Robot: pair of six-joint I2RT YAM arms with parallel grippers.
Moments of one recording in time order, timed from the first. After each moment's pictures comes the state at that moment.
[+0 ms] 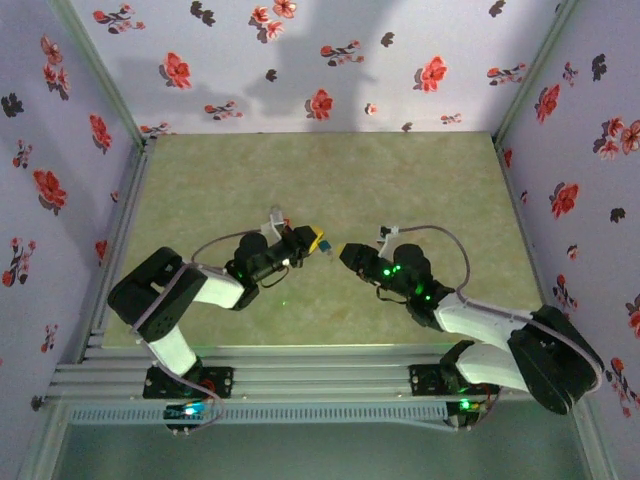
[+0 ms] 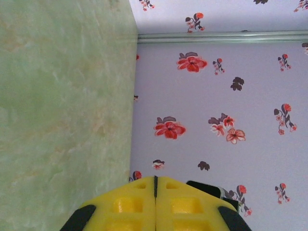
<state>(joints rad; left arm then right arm) -0.71 1.69 0.51 1.13 0.27 -1.52 0.68 1.19 0.34 0.60 -0.27 1.14</state>
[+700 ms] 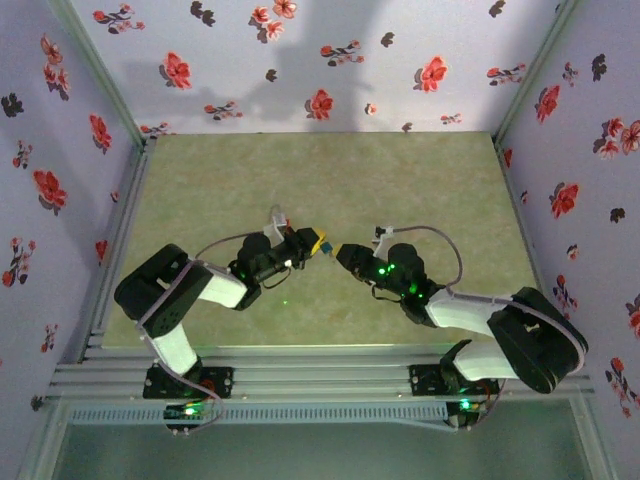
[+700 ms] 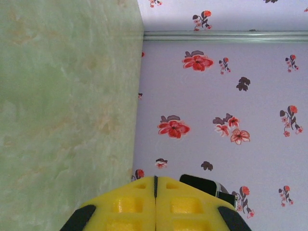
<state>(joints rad) -0.71 1.73 0.52 1.14 0.27 -1.54 0.69 1.31 0.34 0.73 -0.28 1.17</state>
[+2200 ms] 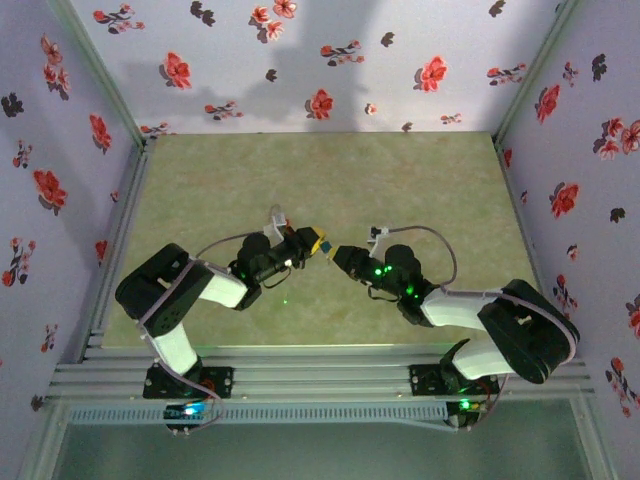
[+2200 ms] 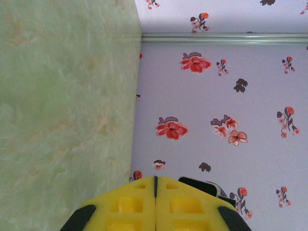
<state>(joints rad) -0.71 1.74 0.52 1.16 0.26 -1.55 0.71 1.37 0.34 0.83 -0.29 1.17</state>
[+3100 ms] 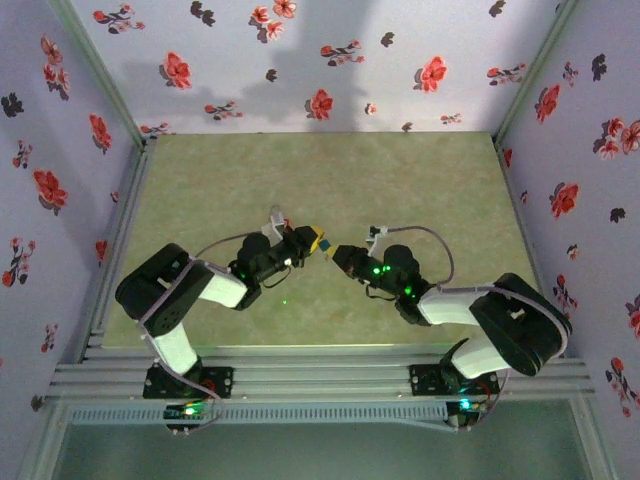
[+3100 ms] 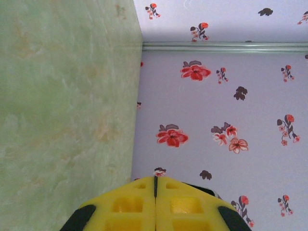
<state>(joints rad) -0.71 1.74 0.52 1.16 0.23 -1.55 0.72 1.42 0.35 0.91 -0.29 1.21</state>
